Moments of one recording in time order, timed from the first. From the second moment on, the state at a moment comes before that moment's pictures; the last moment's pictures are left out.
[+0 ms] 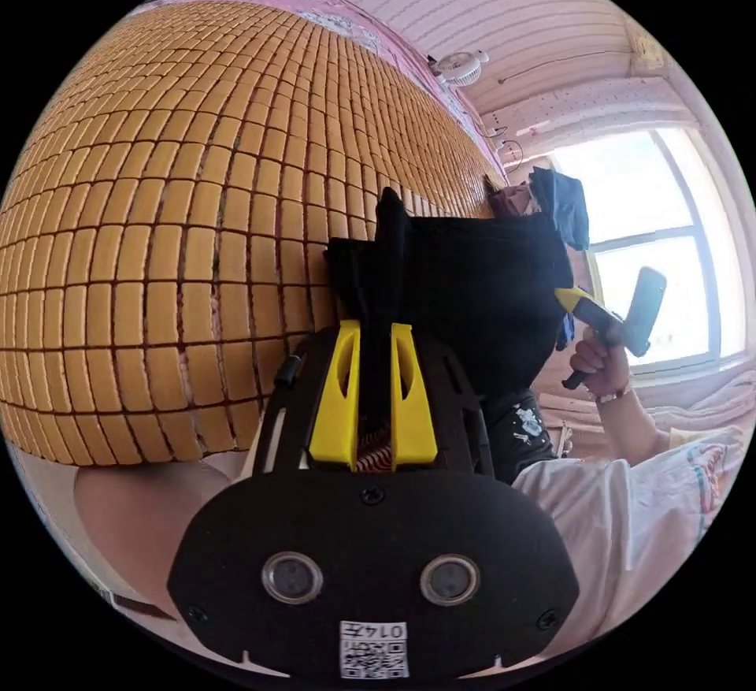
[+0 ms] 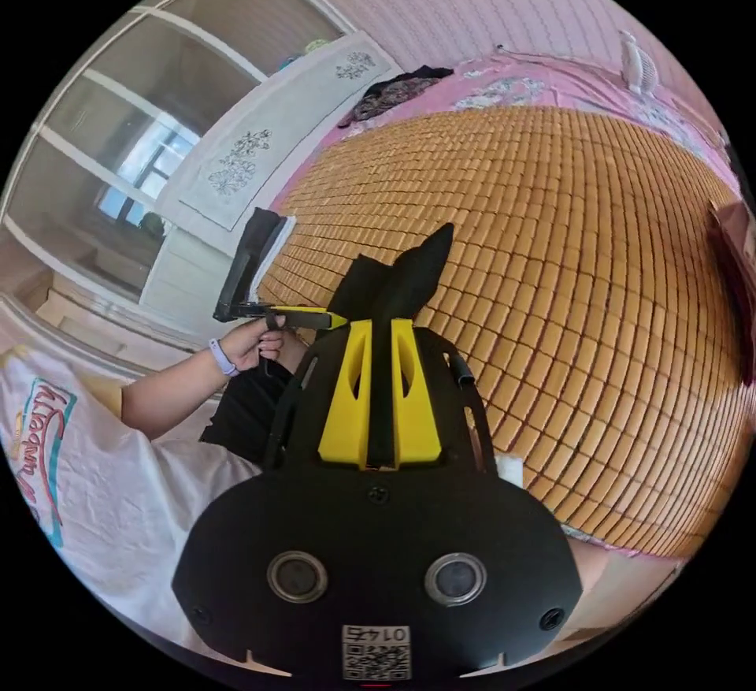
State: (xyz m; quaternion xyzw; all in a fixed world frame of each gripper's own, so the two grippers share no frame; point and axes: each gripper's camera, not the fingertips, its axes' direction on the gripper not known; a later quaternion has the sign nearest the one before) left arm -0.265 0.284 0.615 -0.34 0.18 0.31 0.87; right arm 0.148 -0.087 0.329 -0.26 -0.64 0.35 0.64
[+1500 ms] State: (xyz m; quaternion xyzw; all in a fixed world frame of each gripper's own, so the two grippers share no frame) left arm -0.130 0.519 0.478 -0.11 0.29 0.62 0.73; right arm 0.350 0.183 -0.048 -0.44 -0.08 0.43 0.78
